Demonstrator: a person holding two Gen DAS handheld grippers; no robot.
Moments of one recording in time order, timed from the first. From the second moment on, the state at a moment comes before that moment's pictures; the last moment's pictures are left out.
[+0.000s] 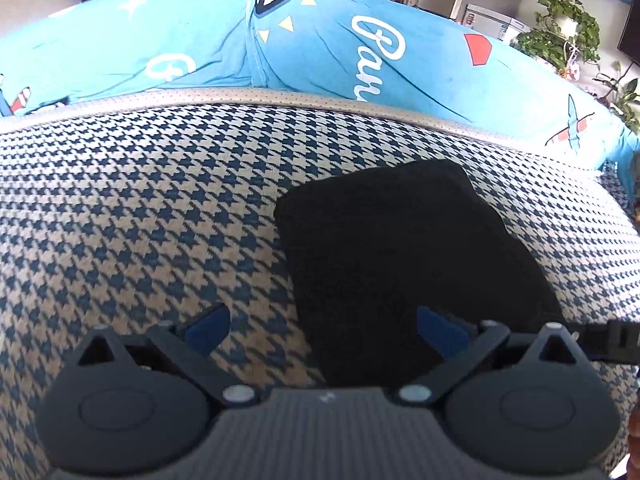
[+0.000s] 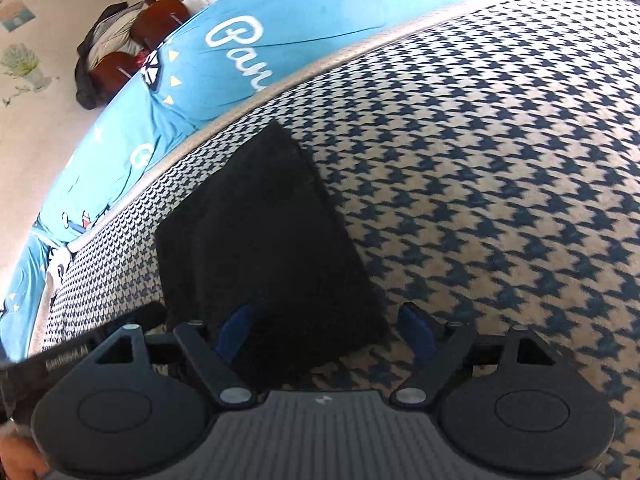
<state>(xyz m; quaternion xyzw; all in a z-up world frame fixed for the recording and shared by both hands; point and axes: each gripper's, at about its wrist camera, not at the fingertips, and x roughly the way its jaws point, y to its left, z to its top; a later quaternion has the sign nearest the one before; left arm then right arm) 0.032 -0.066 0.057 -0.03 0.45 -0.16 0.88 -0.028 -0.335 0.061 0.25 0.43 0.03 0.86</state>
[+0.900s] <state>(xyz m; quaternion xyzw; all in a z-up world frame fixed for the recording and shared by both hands) 0.101 -0.089 0.028 -0.05 0.46 -0.25 0.85 -0.019 -0.332 0.052 0.25 0.42 0.02 0.87</state>
